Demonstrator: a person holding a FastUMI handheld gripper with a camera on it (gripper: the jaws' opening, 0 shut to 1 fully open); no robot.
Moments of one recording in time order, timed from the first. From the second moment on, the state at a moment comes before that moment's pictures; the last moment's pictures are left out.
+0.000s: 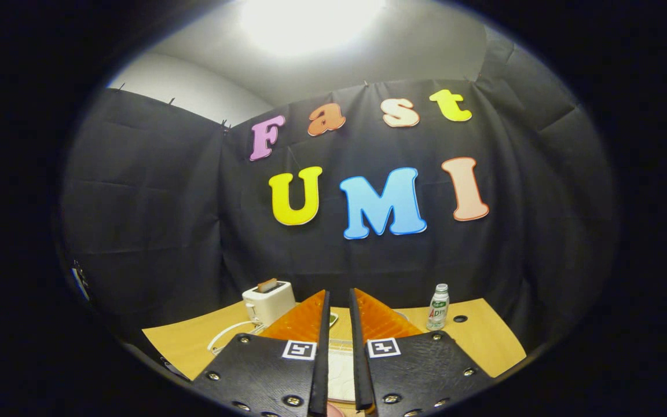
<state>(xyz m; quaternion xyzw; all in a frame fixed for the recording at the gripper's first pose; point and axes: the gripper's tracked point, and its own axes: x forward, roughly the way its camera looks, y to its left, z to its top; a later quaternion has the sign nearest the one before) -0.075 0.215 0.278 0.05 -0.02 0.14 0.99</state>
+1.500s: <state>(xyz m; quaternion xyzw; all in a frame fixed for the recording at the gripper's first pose) -0.048 0.047 0.237 0.03 -0.04 0.01 1.00</state>
